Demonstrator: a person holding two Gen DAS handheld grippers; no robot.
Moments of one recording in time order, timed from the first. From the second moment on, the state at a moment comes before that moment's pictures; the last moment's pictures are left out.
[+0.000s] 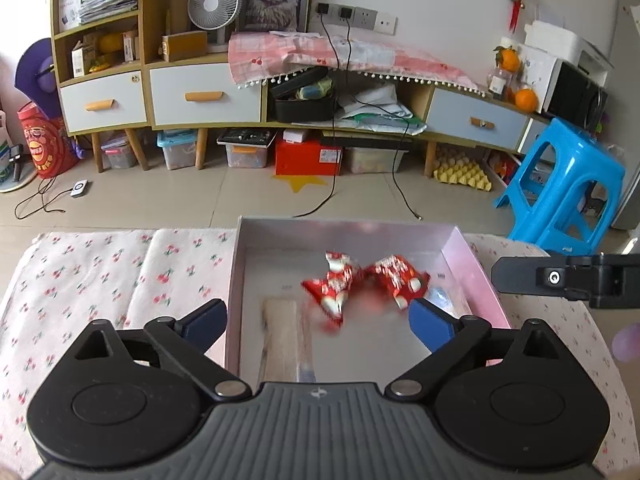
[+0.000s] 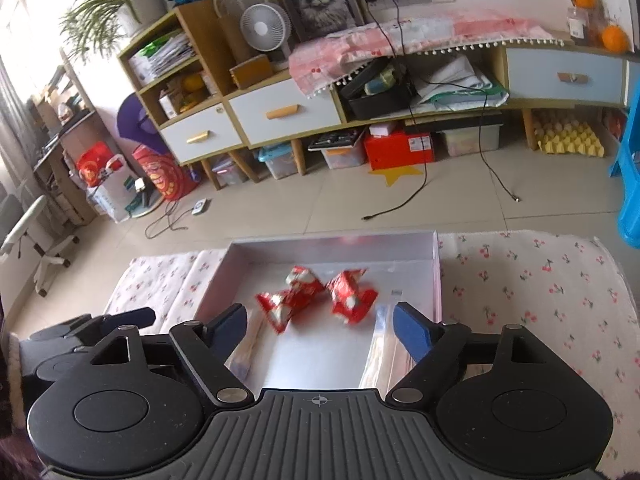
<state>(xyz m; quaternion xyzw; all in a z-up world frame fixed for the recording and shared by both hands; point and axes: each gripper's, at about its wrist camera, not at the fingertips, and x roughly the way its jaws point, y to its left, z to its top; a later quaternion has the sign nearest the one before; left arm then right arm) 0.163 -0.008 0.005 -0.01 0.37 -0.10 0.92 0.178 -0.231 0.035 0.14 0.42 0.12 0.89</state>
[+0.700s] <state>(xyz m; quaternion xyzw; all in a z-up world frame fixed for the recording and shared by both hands) 0.061 0.005 0.003 -0.03 0.40 -0.07 0.91 0.057 -0.206 0.021 0.08 0.46 0.12 0.88</state>
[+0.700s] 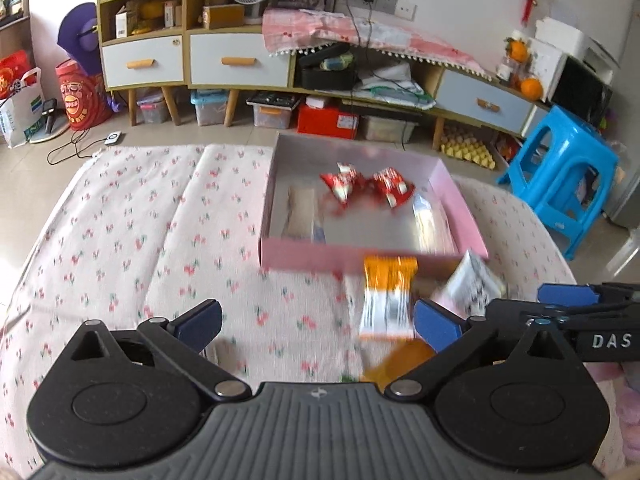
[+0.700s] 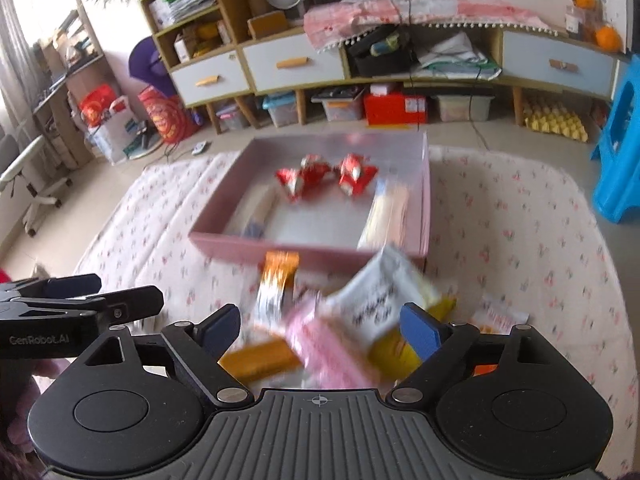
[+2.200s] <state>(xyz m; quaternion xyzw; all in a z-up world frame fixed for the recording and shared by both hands) 0.027 -0.002 -0.048 -0.01 0.48 -0.16 0.86 0.006 -0.178 -0.043 -0.08 0.54 0.15 0.83</state>
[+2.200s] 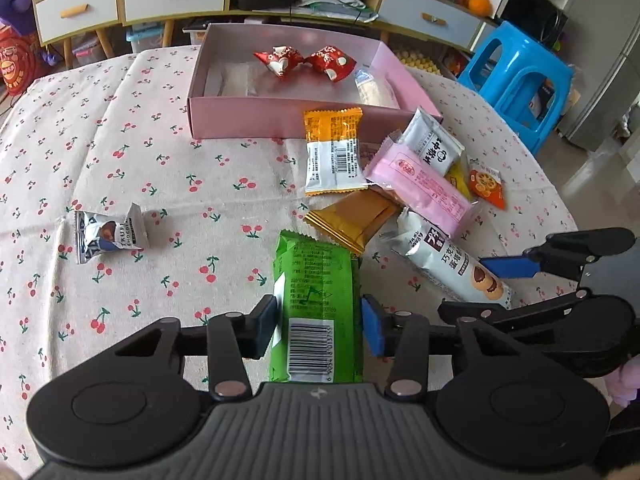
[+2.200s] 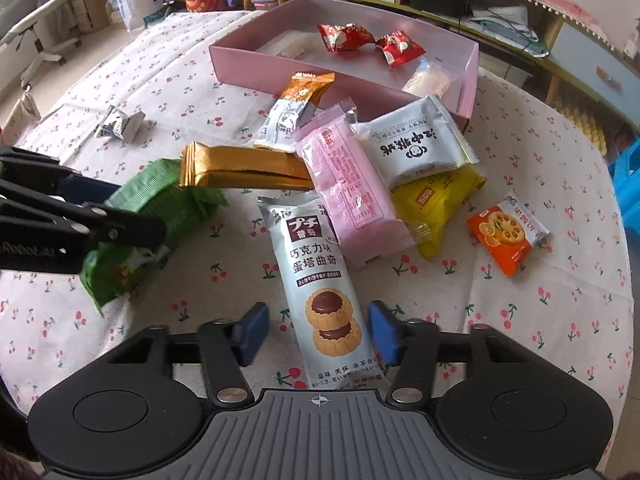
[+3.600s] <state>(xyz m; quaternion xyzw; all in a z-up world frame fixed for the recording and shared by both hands) 0.031 0.054 -0.033 -0.10 0.48 -0.12 0.86 0.022 -0.200 0.003 0.13 0.54 0.20 0.81</state>
